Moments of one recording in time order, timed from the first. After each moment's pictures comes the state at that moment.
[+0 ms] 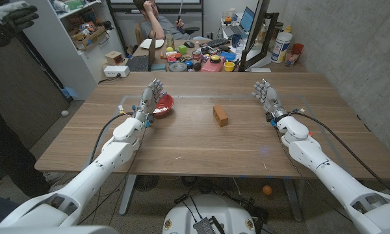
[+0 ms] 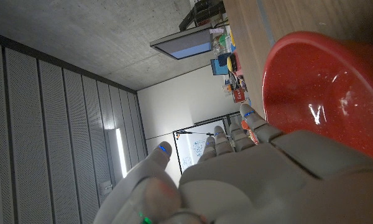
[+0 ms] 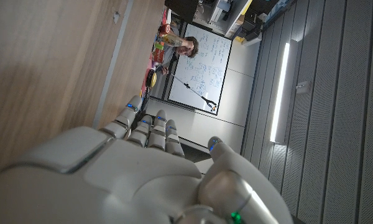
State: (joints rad) left arm 0.83 0.50 0.37 -1.28 -0.65 -0.29 -0.04; left_hand 0.05 0.08 0.49 0.18 0.26 -0.08 0.00 0.18 0.17 0.00 -0.08 0.19 0.17 -0.05 -0.04 0.17 0.17 0.06 -0.04 0.35 0.18; right arm -0.84 -0.48 -0.33 -1.28 0.63 0.28 0.05; right_hand 0.07 0.09 0.39 0.16 0.20 0.09 0.07 0.18 0.17 0.17 0.04 0.20 0.17 0.03 -0.01 0.18 0.17 0.03 -0.04 0.54 0.18
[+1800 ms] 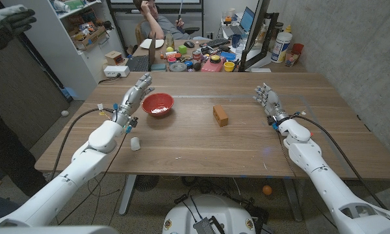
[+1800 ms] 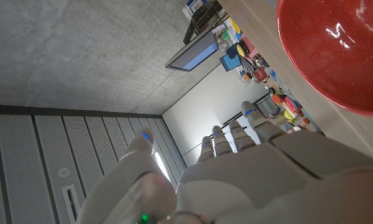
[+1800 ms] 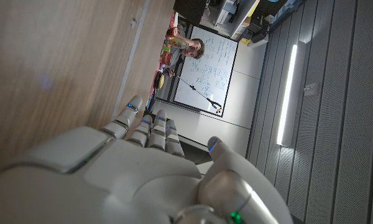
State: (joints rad) left arm 1.06 0.71 0.22 -1.56 -0.39 -0.39 0.03; left_hand 0.25 -0.05 0.45 -0.03 0.28 -0.10 -0.09 0.18 0.18 -0.02 -0.06 0.18 0.18 -0.02 0.01 0.18 0.17 0.08 0.04 0.32 0.18; right arm -0.90 -0.33 -0.12 -1.30 0.43 0.19 0.17; right_hand 0.07 0.09 0.39 0.16 0.20 0.09 0.07 0.18 0.17 0.17 0.05 0.20 0.17 0.03 0.00 0.18 0.17 0.03 -0.04 0.54 0.18
